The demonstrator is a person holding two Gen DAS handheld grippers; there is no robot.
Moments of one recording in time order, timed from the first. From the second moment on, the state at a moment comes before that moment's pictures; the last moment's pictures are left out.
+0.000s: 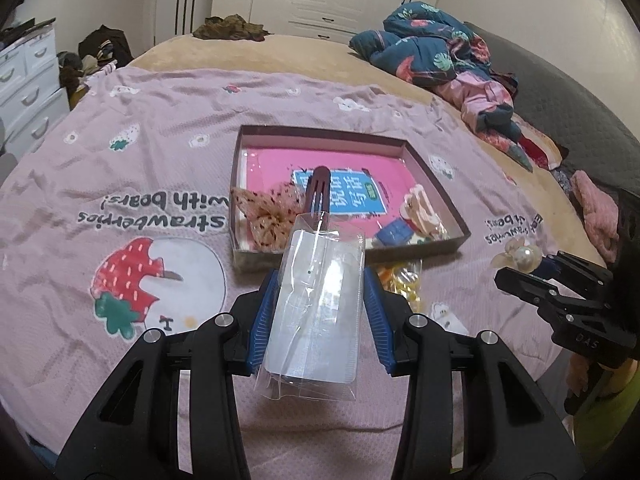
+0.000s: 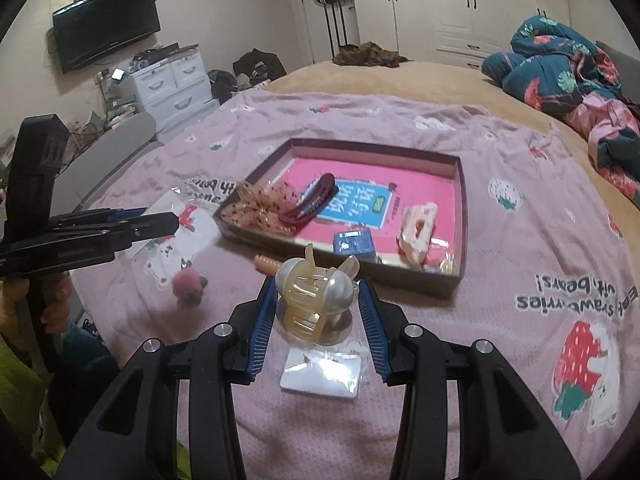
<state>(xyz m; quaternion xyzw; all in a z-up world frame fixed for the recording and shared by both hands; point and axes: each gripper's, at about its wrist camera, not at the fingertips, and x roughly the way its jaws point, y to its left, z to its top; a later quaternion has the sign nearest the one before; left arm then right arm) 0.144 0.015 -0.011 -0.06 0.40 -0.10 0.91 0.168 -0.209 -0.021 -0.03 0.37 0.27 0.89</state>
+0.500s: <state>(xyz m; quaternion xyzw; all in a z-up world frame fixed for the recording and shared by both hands) 0.173 0.008 0.019 -0.06 0.38 -0.10 0.92 0.191 -0.211 0.011 -0.03 0.34 0.26 0.90</state>
